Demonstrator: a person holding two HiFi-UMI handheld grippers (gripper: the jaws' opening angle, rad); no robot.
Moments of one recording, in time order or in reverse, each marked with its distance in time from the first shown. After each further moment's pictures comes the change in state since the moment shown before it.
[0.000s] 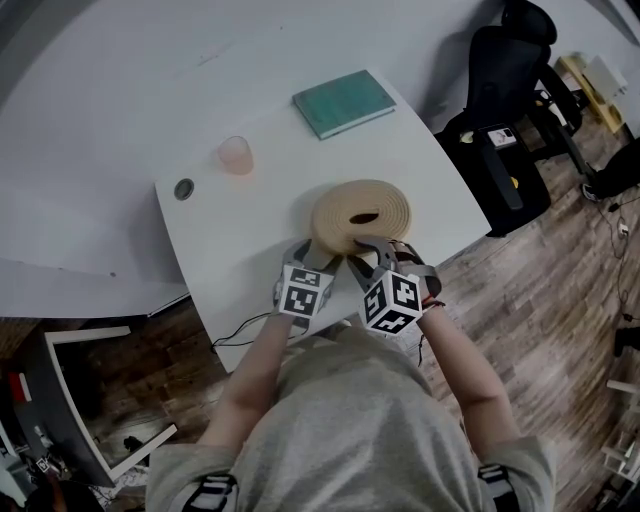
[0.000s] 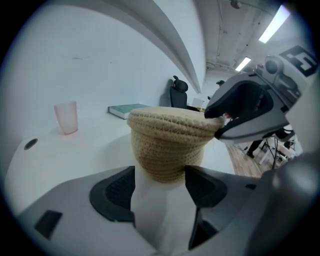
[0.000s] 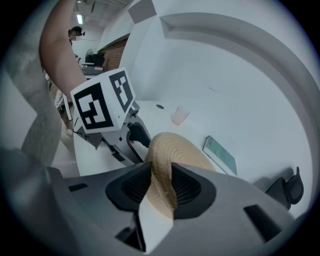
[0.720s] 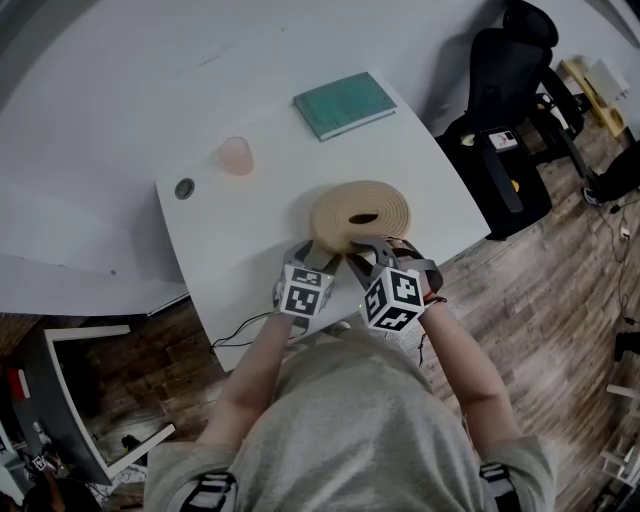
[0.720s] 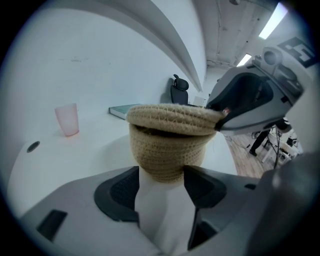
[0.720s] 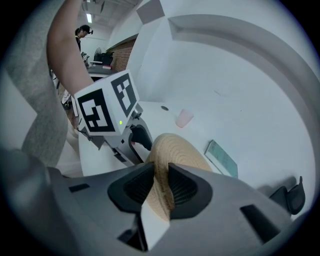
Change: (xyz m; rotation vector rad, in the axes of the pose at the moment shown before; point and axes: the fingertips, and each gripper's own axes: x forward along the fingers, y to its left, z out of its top) left arm 0.002 -0.001 0.001 0.010 0.011 0.024; right arm -0.002 -0.003 0.003 -0.066 -0.015 0.045
